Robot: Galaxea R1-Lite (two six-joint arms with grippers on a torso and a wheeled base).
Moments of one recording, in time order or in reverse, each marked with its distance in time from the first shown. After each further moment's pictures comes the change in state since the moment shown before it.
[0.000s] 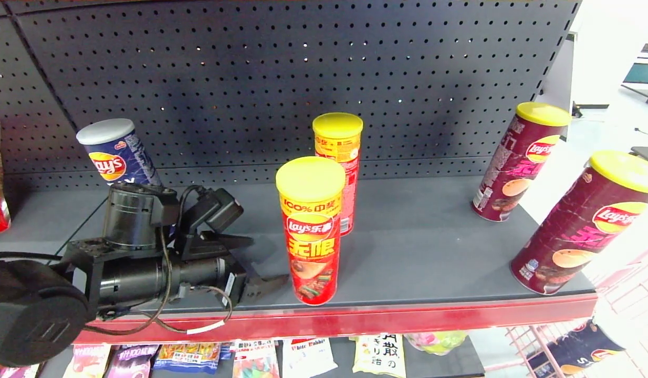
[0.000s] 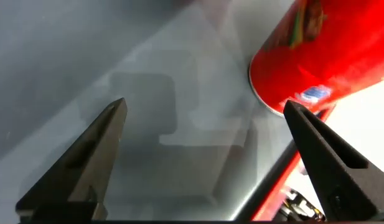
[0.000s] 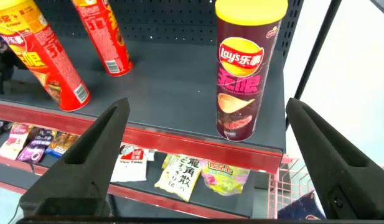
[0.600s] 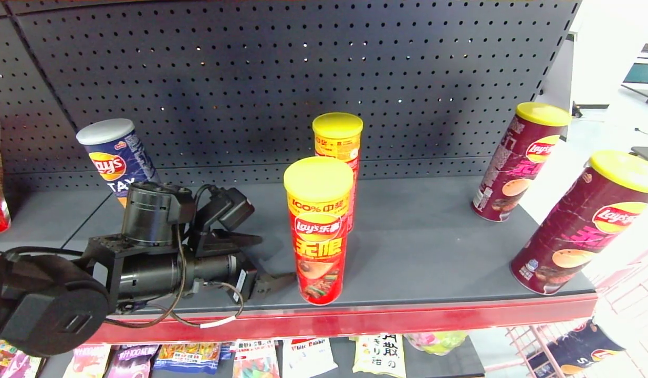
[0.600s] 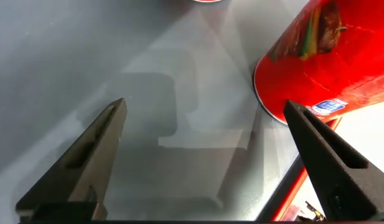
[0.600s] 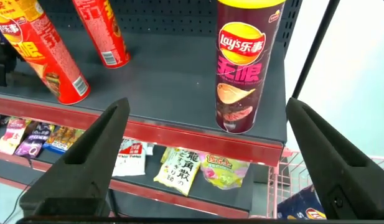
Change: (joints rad) left arm -0.020 0.049 -0.031 -0.019 -0.001 -0.002; right arm -0.002 -0.010 0.036 -0.001 0.000 0.000
